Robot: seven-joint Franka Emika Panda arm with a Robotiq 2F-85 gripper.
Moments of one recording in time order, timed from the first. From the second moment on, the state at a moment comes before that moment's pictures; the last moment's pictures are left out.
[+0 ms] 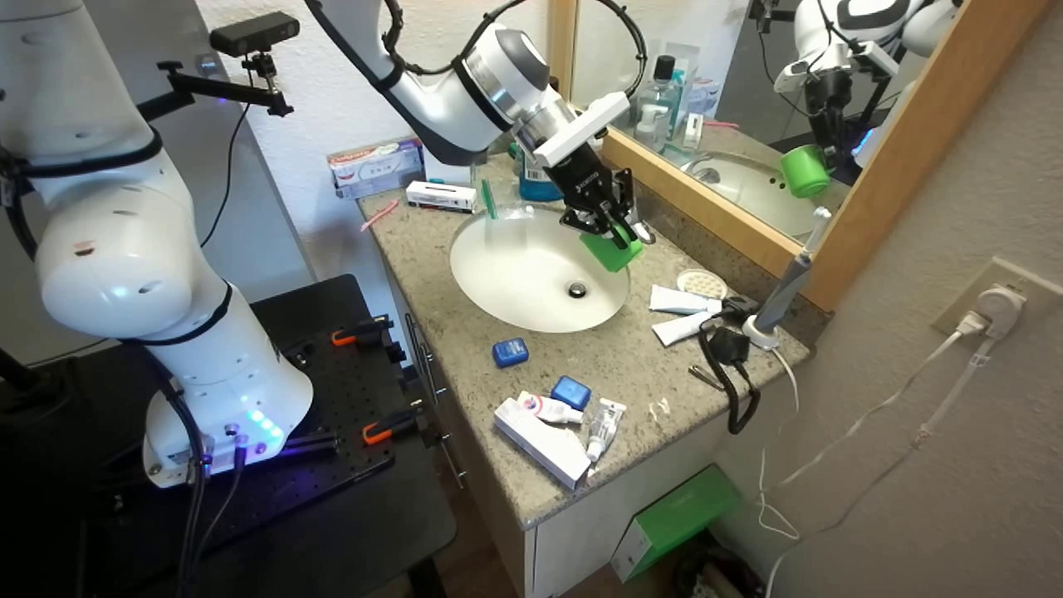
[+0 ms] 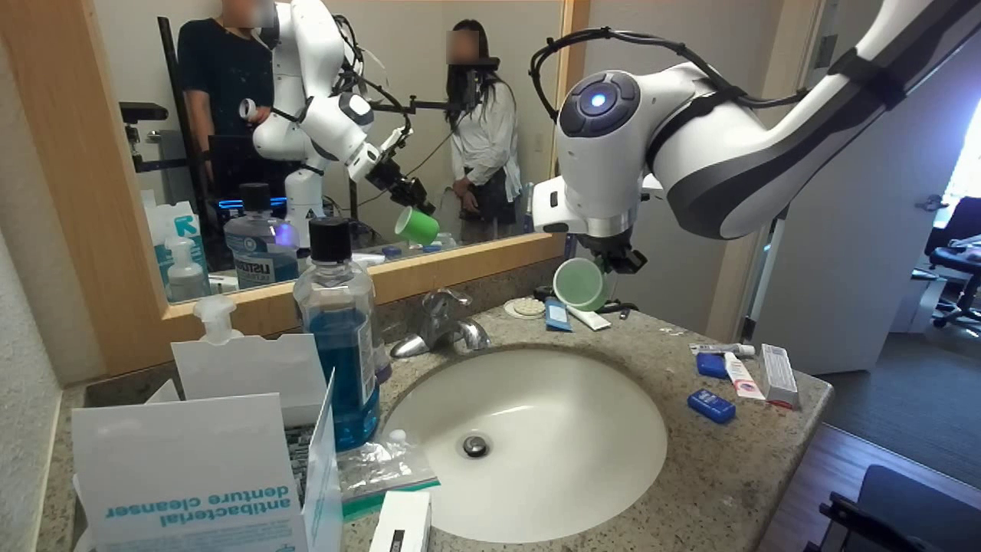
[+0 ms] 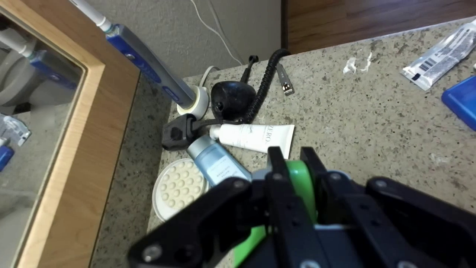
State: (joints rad) arm 0.01 0.08 -0.01 -2.32 -1.30 2.33 -0.48
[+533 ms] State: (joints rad) arm 0.01 0.07 0.01 -2.33 -1.41 2.30 -0.38
